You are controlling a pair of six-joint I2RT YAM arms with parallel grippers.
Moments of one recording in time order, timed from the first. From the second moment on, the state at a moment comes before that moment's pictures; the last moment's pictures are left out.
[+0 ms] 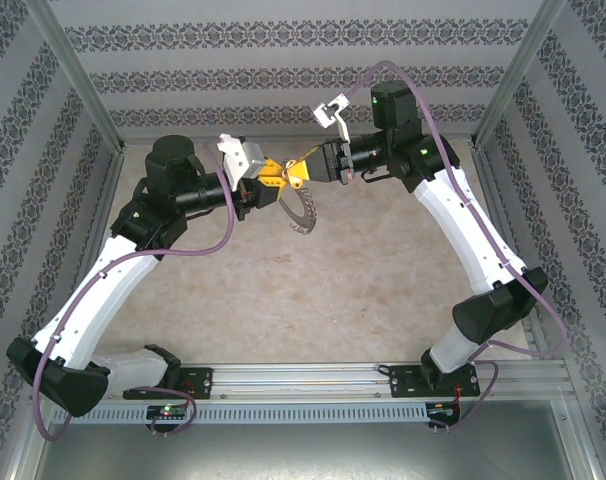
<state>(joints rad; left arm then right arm) -0.45 1.22 1.38 -0.34 0.68 0.24 0.44 1.63 1.87 -0.69 -1.30 0.29</state>
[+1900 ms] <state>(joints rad) -0.45 1.25 1.51 -0.46 0.75 0.29 0.39 1.55 1.83 -0.71 -1.24 0.28</state>
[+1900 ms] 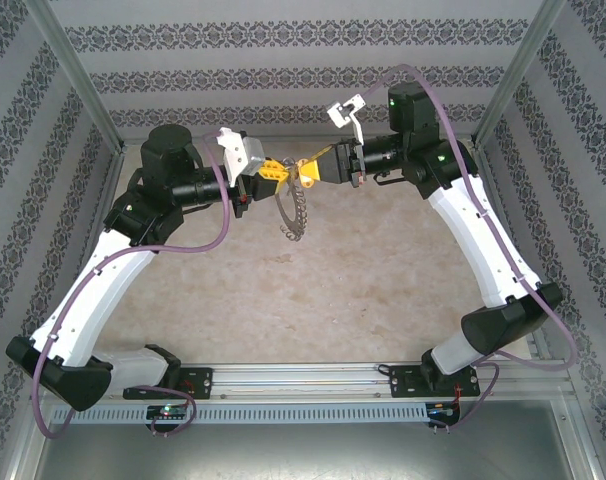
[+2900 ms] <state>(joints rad) -0.45 1.28 1.56 -0.59 0.74 0.35 0.45 1.55 1.84 -0.73 -1.10 0.25</state>
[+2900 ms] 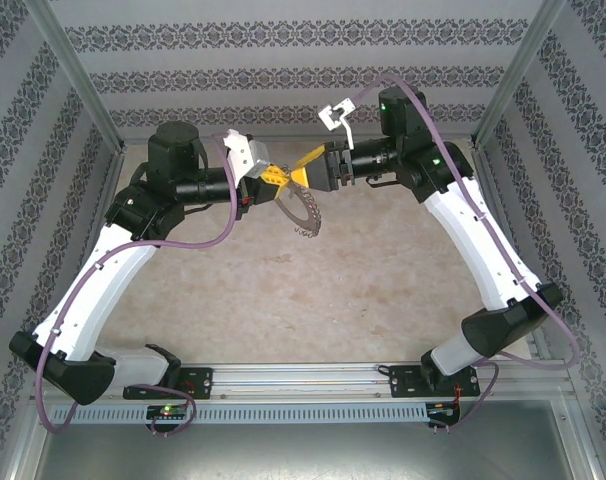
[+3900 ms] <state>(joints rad) -0.45 1.29 1.56 -0.61 0.72 0.37 0.46 1.60 1.96 -1.02 -0.96 0.05</state>
